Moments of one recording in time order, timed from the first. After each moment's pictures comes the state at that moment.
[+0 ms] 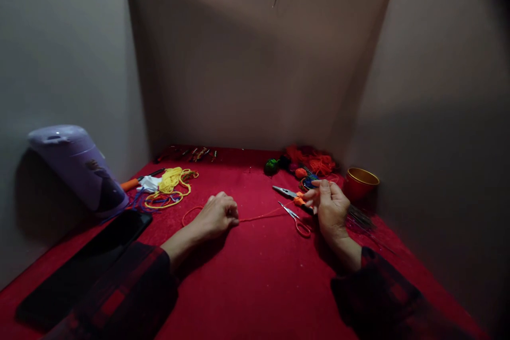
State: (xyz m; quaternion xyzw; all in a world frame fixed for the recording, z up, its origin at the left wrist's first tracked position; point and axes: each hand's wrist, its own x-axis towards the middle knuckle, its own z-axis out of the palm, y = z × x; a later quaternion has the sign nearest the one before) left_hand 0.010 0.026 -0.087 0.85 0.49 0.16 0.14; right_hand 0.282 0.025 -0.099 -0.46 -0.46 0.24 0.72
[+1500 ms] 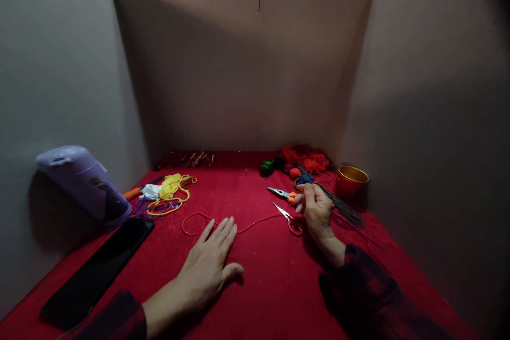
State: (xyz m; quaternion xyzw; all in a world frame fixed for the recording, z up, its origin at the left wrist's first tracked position) left_hand 0.010 -0.049 -0.100 0.89 0.46 0.06 -0.02; right_hand 0.276 0.020 -0.098 -0.47 -0.48 0.26 0.69
